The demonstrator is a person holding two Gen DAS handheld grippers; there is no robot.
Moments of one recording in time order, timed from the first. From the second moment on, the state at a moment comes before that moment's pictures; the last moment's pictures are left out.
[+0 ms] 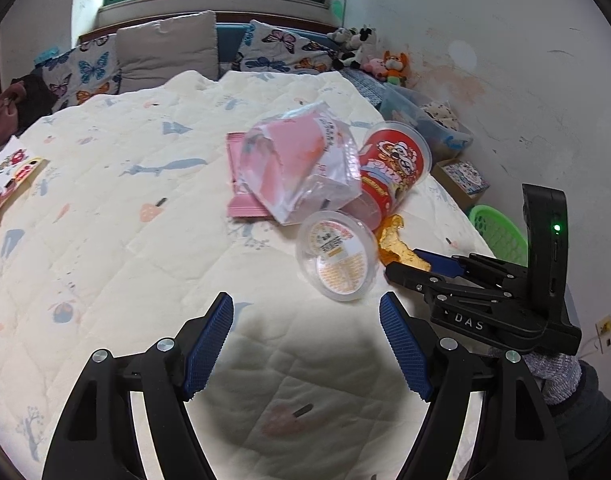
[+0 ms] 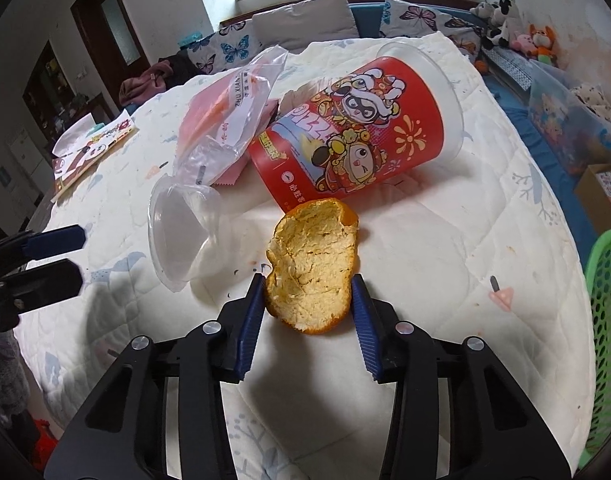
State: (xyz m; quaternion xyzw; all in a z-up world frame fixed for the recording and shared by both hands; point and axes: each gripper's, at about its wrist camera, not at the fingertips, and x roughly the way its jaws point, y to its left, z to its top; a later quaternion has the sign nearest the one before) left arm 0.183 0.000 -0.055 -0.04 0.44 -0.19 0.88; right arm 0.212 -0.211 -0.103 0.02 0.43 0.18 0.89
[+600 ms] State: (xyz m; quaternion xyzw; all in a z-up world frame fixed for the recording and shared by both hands) left arm 0.232 -0.025 -0.084 -0.01 0.45 -0.27 0.85; right arm 0.170 -0.242 -0.086 0.03 0.41 0.17 0.89
